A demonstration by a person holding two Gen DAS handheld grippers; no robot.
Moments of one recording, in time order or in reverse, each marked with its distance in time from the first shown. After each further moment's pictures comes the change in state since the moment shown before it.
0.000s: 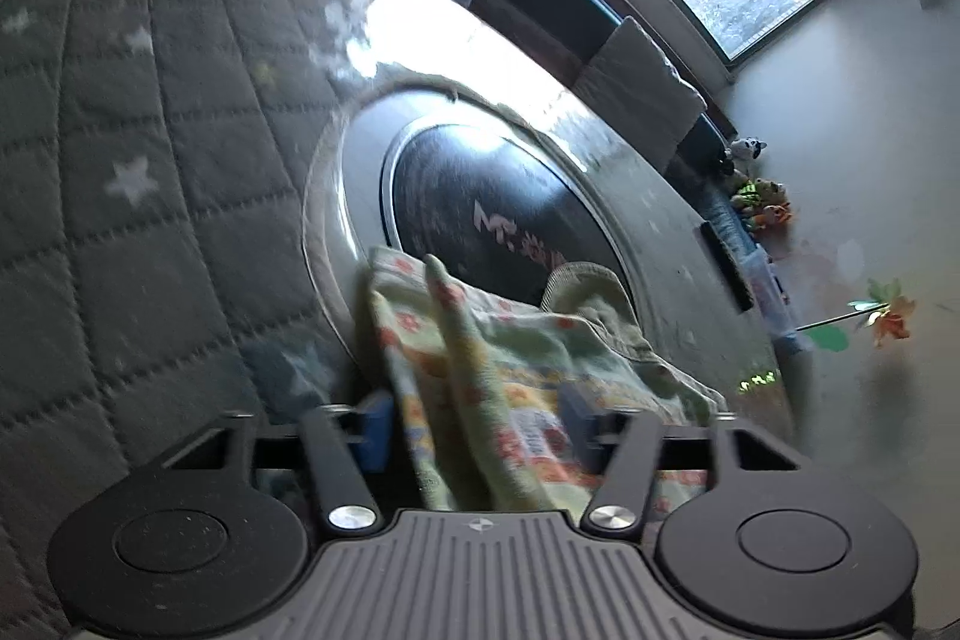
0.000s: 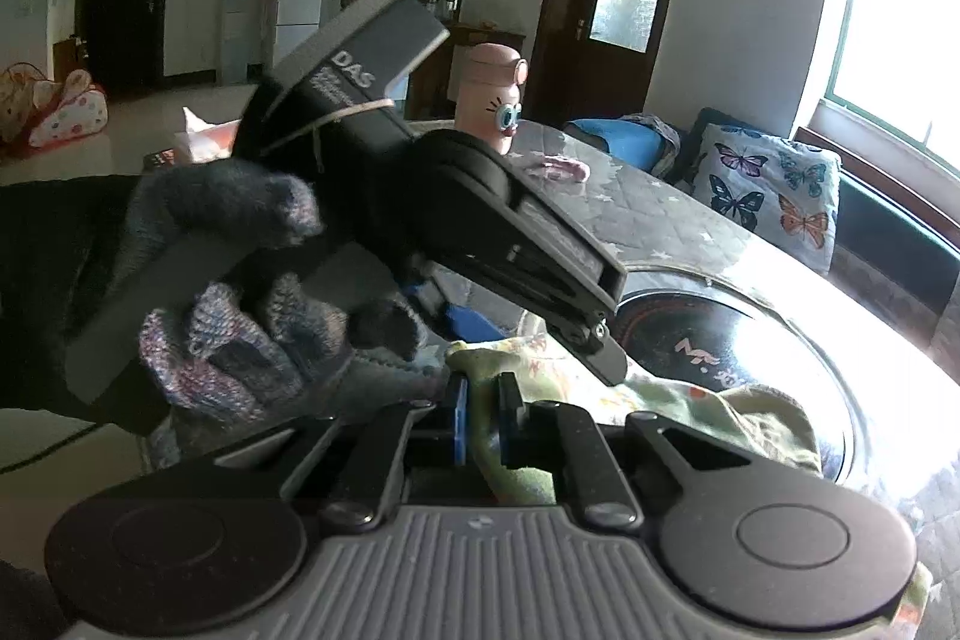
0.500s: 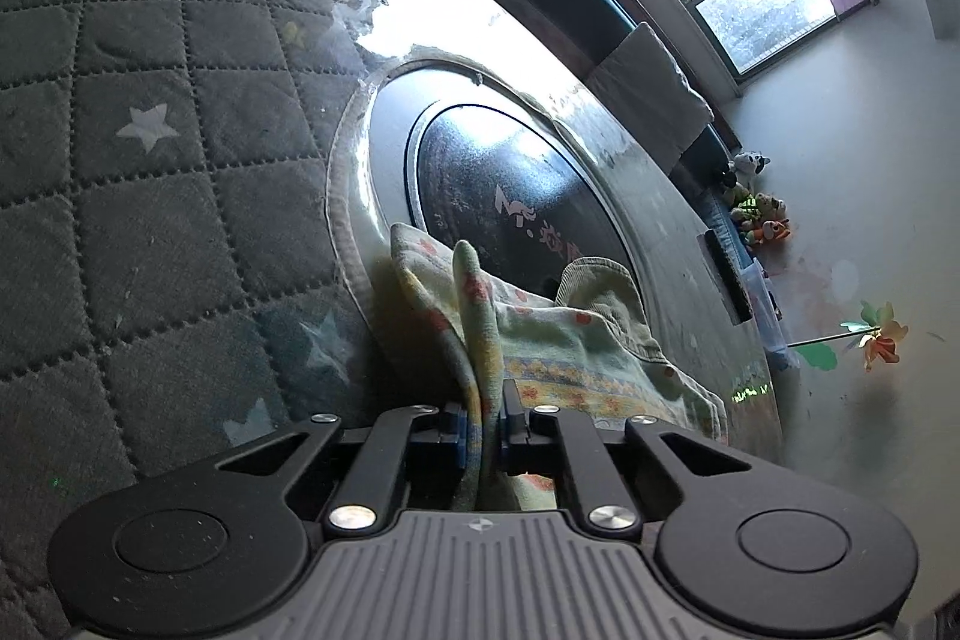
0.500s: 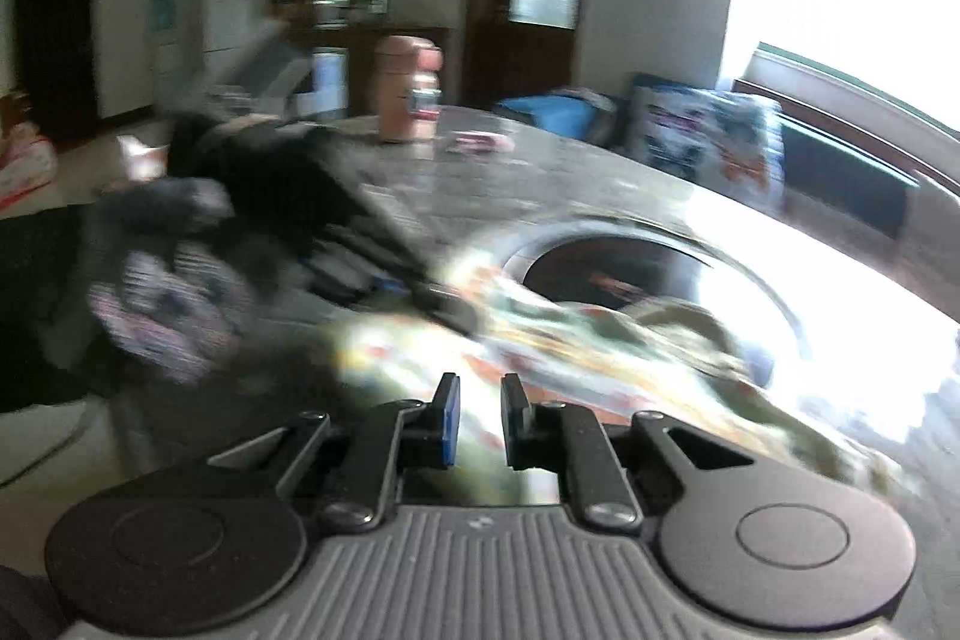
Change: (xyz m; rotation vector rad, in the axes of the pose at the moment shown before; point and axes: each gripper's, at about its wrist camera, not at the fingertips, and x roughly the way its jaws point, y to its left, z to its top) left arm 0.008 0.010 -0.004 -0.044 -0.003 -0.011; right arm -0.024 -0.057 -0.032 0.186 0.022 -0.138
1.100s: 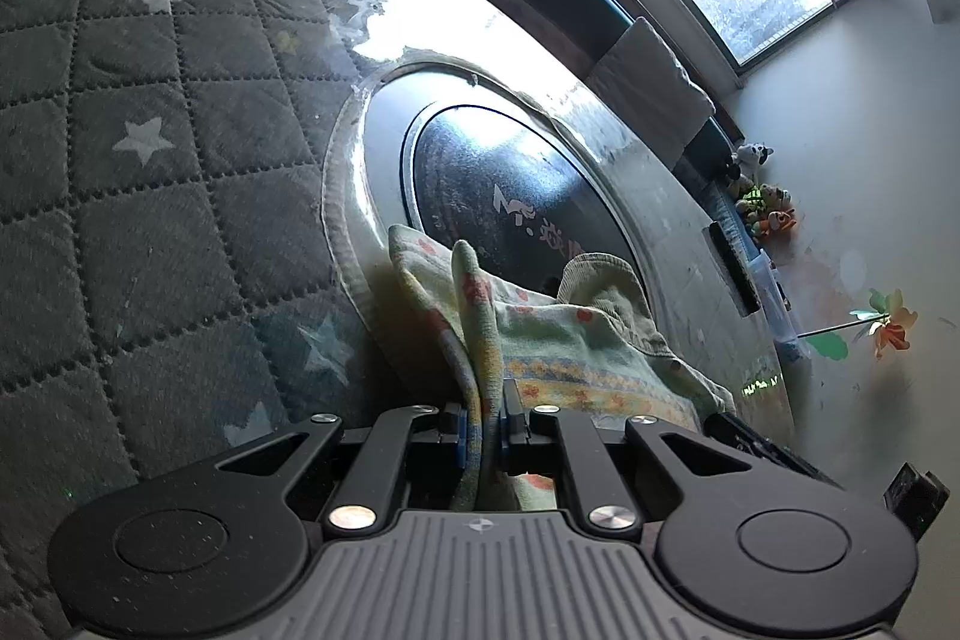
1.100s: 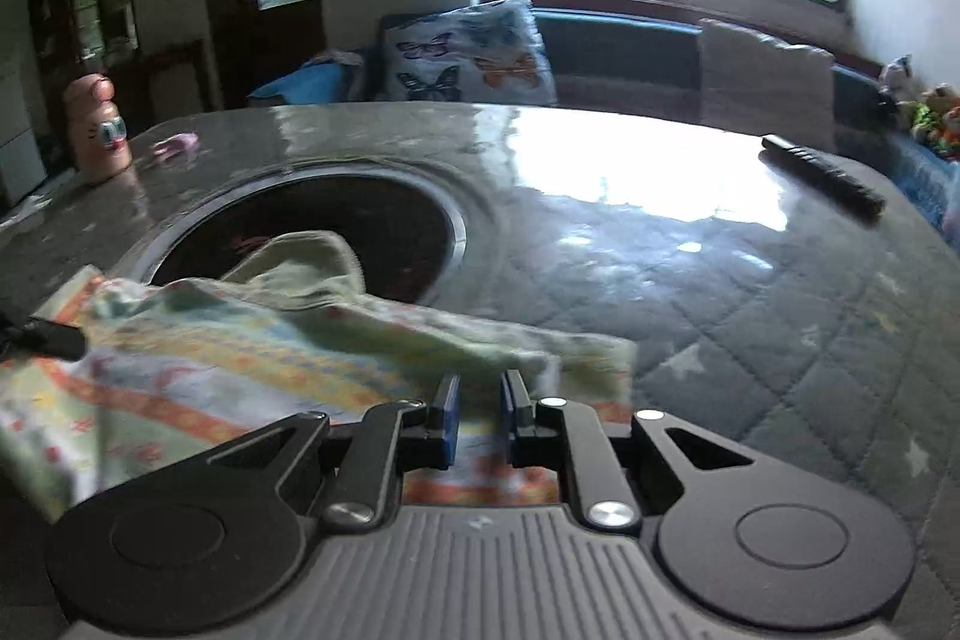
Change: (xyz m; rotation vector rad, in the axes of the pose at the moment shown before) left arm 0.001 -0.004 -0.002 0.033 -0.002 0.018; right arm 0.037 -0.151 -0.036 0.334 0.079 -0.300
